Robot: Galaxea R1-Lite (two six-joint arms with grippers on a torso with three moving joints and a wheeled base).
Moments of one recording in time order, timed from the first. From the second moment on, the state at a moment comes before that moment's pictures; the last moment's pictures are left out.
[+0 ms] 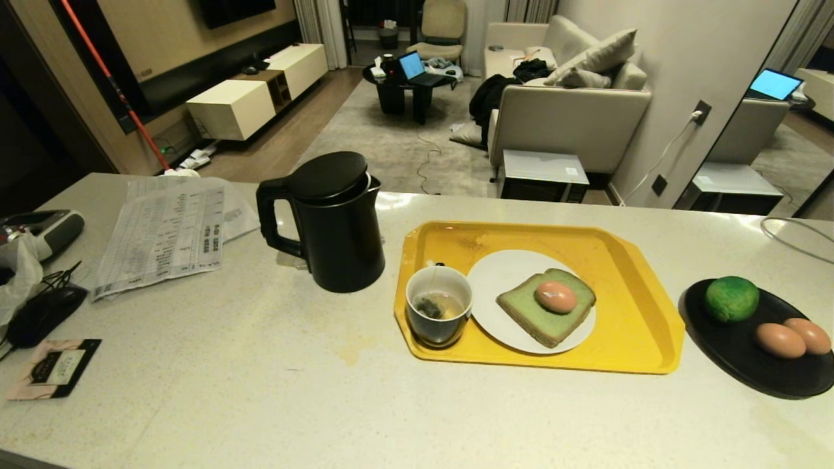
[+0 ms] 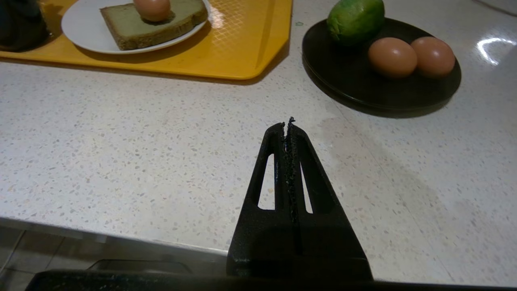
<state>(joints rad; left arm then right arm) 0.00 0.00 0.00 0.00 0.01 0.00 -0.01 0.00 0.00 -0.01 -0.01 0.01</state>
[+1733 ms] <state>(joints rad) 0.00 0.00 0.00 0.00 0.01 0.00 -0.01 0.00 0.00 -0.01 0.00 0.01</state>
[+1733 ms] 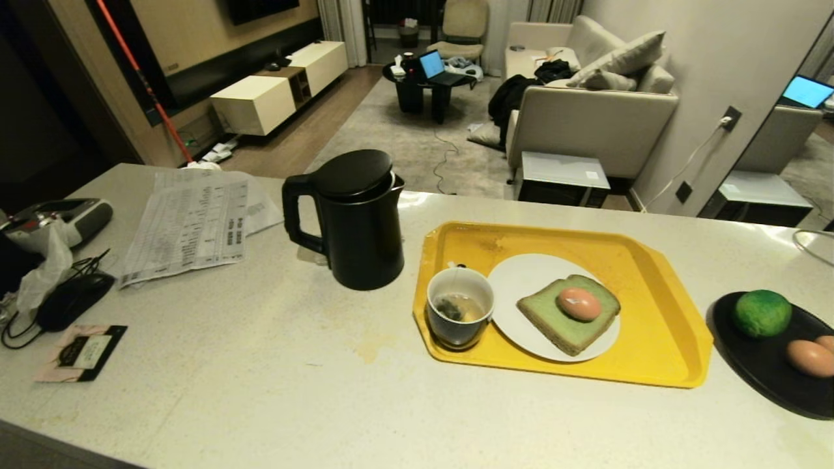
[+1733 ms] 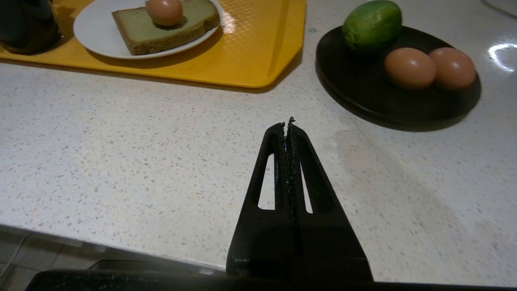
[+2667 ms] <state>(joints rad) 0.00 0.00 0.00 0.00 0.01 0.00 -0.01 0.00 0.00 -0.01 0.00 0.01</state>
